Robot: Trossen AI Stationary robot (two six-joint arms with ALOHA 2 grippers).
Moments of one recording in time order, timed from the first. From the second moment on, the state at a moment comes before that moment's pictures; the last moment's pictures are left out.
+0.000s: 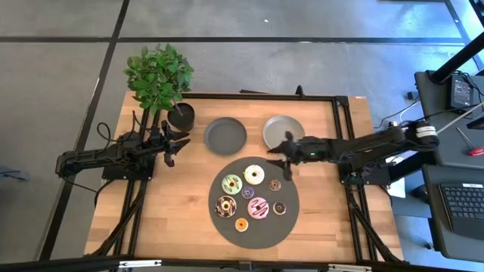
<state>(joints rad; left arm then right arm) 0.17 0.01 0.01 0.12 -0.14 -0.17 0.03 1.26 0.49 0.35 0.08 0.10</state>
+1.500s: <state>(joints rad) 0.17 0.01 0.01 0.11 -0.14 -0.17 0.03 1.75 0.81 0.08 0.05 0.04</state>
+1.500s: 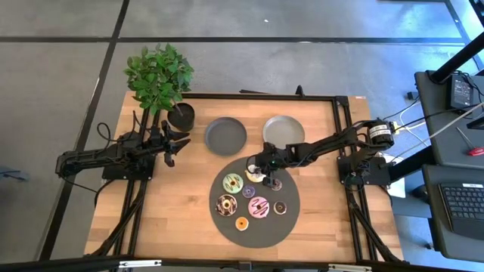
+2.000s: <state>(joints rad) 0.17 0.01 0.01 0.11 -0.14 -0.17 0.01 1.59 0.81 -0.06 0.28 0.05</state>
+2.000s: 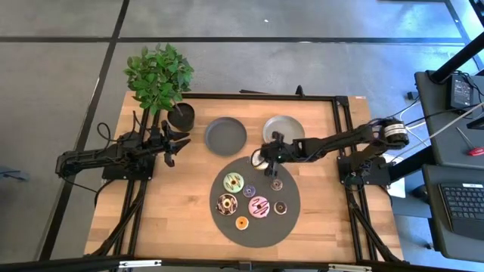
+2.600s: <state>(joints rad) 0.17 0.01 0.01 0.11 -0.16 -0.17 -0.33 1.50 0.78 -0.29 0.50 0.18</state>
